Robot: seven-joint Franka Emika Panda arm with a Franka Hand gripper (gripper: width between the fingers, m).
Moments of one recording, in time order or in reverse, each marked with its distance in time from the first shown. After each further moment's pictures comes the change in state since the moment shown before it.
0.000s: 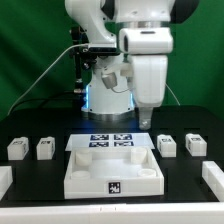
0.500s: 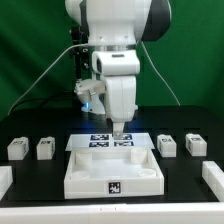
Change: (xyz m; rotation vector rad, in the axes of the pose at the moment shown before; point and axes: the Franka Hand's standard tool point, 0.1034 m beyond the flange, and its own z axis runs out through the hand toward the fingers) arm -0.037 -0.055 0.050 0.030 0.020 -0.090
